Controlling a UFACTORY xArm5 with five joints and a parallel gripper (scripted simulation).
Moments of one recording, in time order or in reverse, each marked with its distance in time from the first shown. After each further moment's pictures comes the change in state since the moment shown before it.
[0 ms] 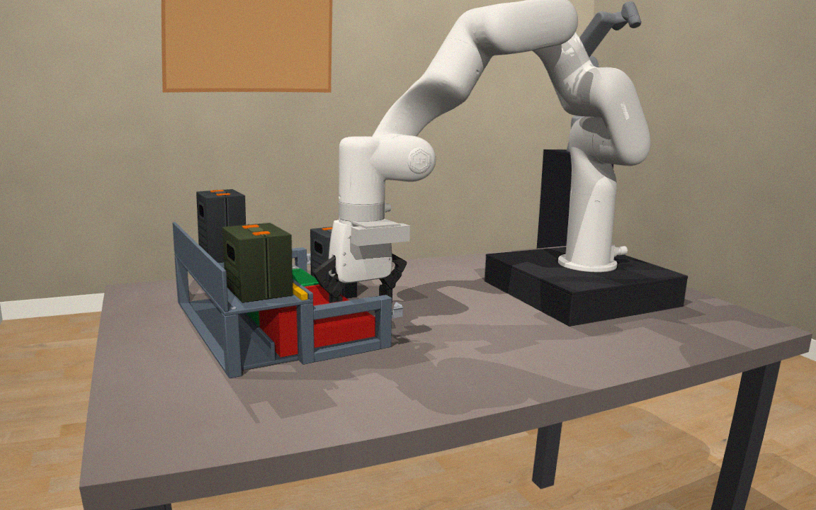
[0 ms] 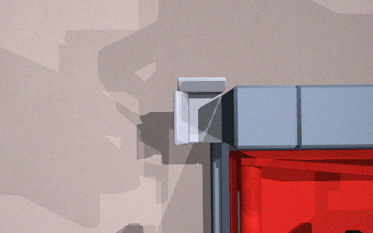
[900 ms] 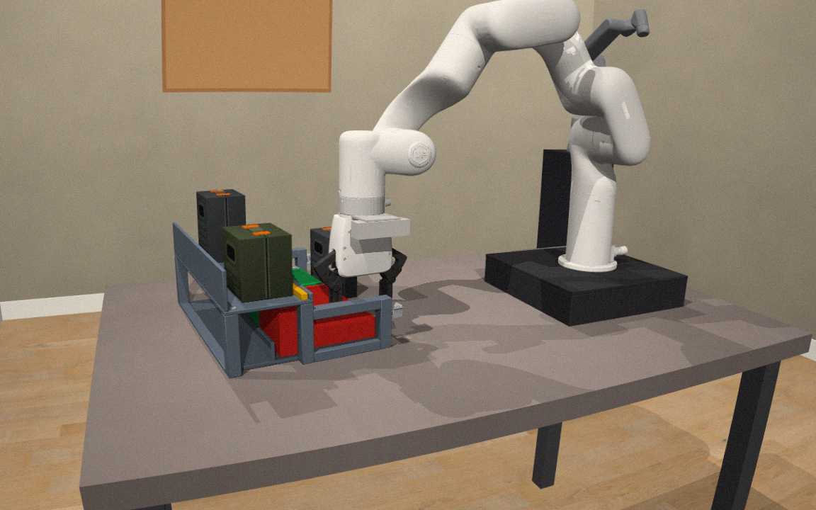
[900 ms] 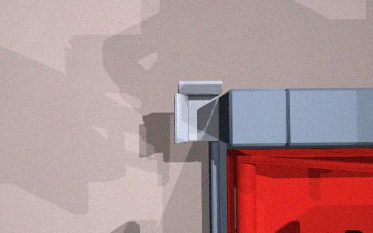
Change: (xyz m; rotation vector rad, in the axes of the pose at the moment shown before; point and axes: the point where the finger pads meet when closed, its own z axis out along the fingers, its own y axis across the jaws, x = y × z) arm 0.000 0.000 -0.010 0.000 0.000 0.000
